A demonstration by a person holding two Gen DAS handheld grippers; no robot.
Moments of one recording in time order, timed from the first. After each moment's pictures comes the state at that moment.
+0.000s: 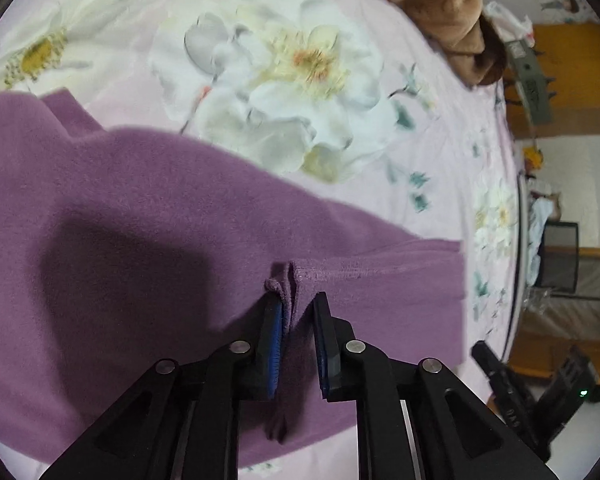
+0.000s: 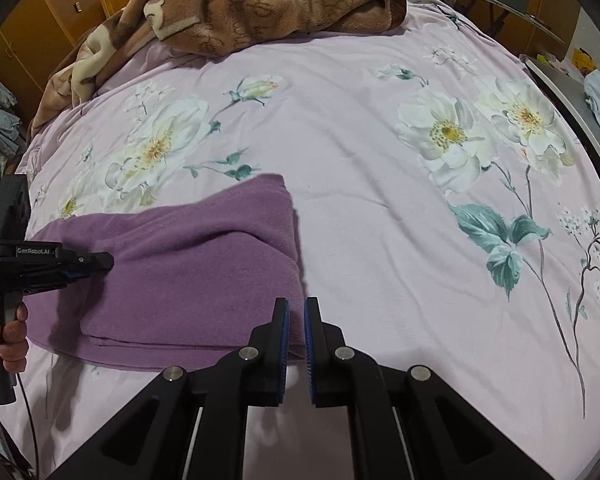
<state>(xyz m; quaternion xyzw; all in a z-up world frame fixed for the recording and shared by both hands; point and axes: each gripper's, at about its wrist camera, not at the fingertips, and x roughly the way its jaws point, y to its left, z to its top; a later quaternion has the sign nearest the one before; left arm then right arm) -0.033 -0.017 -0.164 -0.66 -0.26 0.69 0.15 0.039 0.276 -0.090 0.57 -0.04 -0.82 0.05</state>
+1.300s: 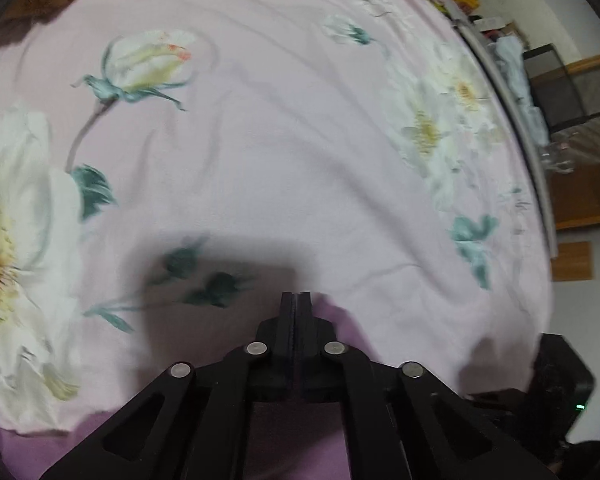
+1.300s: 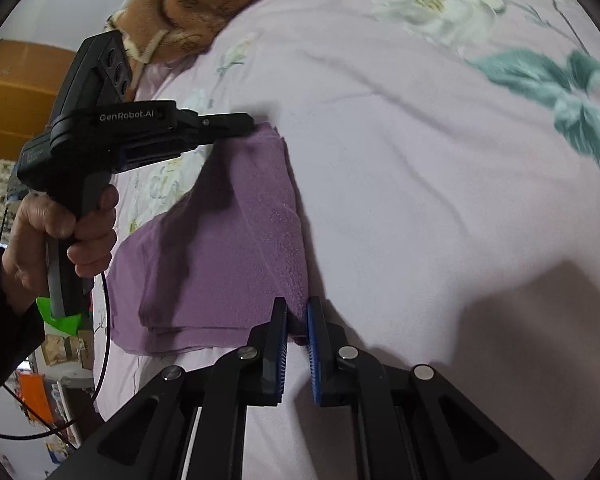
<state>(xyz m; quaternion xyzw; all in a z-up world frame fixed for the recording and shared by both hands) -0.130 0.189 -0.161 -0.67 -0.01 0.67 0.31 0.045 0.345 -0.165 0.62 -0.27 -0.72 0.16</state>
